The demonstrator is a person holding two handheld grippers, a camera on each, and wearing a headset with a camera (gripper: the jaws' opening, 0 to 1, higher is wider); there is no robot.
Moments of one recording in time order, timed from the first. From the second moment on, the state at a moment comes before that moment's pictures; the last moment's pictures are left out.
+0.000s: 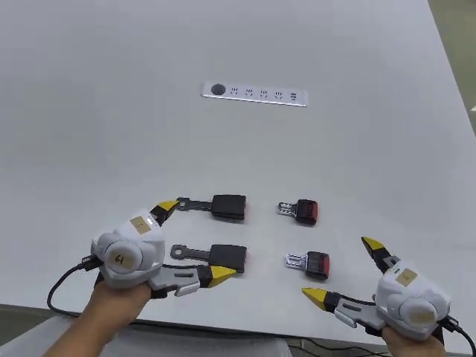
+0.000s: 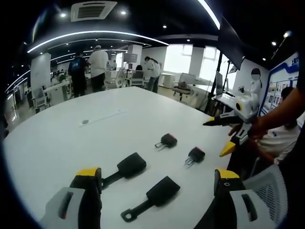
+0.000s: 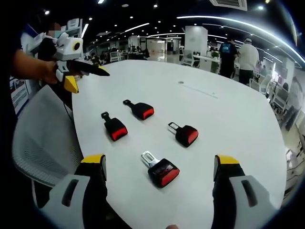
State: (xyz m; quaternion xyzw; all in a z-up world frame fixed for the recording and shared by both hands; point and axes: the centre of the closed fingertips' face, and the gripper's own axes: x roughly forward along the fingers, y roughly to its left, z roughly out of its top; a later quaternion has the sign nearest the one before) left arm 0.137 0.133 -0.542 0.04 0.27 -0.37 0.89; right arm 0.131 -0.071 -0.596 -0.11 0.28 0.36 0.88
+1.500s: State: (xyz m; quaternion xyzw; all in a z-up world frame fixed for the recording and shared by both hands) left arm 0.145 0.102 -0.642 0.13 0.35 -0.52 0.77; right arm 0.138 -0.063 -0.664 -0.15 0.38 0.47 0.78
